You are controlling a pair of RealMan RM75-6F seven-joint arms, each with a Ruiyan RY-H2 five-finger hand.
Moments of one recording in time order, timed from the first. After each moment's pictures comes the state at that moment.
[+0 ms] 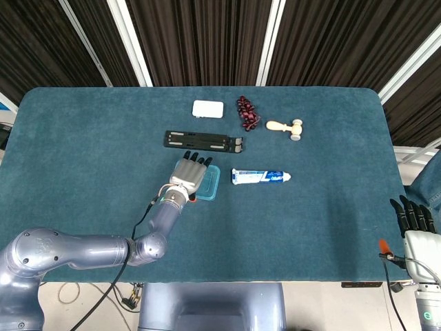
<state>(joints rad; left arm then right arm) -1.35 -1.66 -0.19 -1.38 0.11 0.86 0.93 0.04 -1.13 0.09 -1.63 -1.46 1.51 -0.04</state>
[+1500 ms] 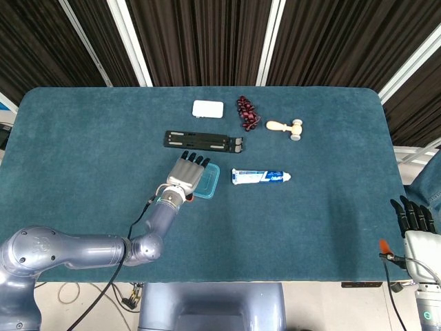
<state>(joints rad) -1.36 -1.63 -0.14 -1.40 0.12 0.87 0.92 0.04 -1.13 0.09 -1.63 -1.45 1.50 -0.05</state>
